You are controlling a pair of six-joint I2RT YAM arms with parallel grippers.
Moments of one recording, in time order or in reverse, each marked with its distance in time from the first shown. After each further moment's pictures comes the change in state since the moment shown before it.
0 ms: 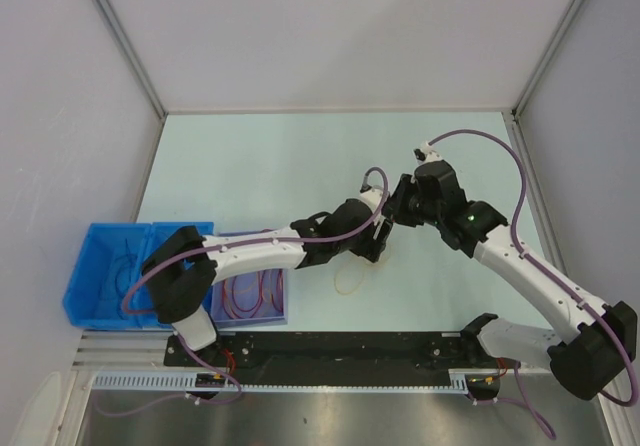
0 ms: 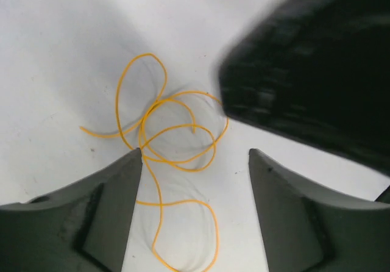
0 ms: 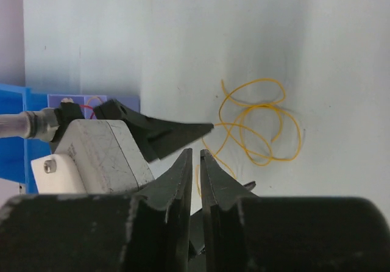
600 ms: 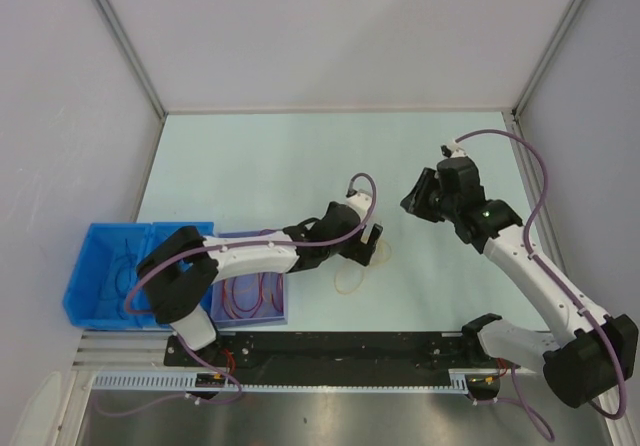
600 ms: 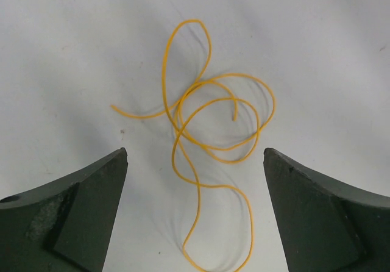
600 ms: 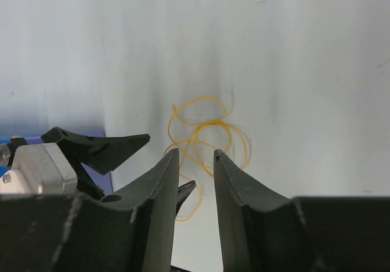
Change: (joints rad) left arm 0.042 -0.015 -0.128 0.079 -0.050 -0.003; right arm -0.150 -0.030 -0.031 -0.038 0.024 -0.041
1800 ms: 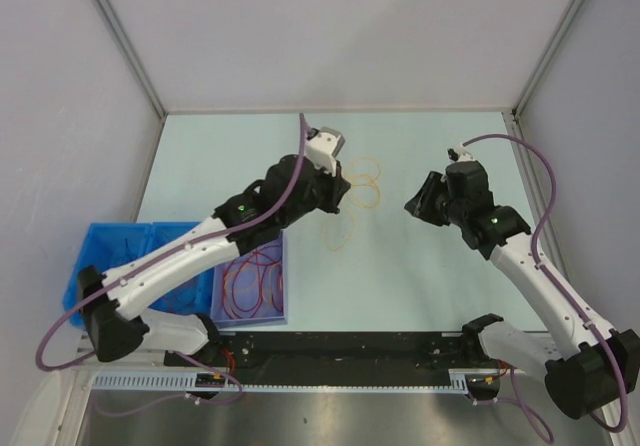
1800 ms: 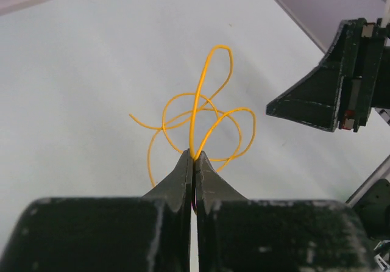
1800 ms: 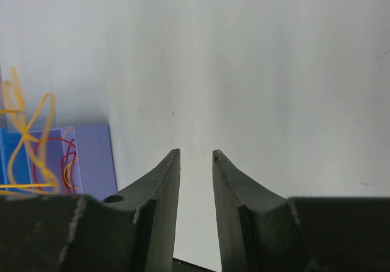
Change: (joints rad) left arm 0.078 -0.327 0.289 -0.266 0.028 0.046; right arm -0.061 -0.061 -0.029 -0.021 -0.044 -0.010
